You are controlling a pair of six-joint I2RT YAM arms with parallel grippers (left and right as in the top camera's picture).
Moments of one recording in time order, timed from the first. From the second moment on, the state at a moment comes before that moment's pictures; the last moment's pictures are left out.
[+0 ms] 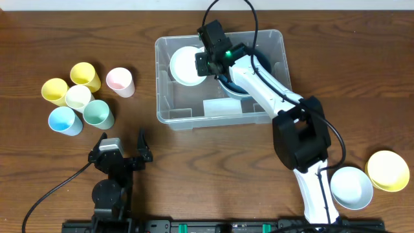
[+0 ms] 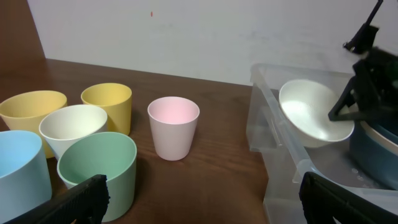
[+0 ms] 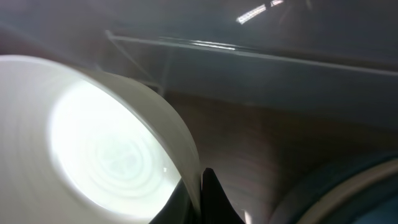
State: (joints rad) left arm -0.07 0.02 0.03 -0.13 -0.13 -0.15; right arm 0.55 2.31 1.95 -0.63 -0.01 0.38
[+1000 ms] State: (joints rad) left arm -0.07 0.02 0.03 -0.13 -0.13 -0.15; right arm 0.58 2.28 2.32 -1.07 -0.03 0.32
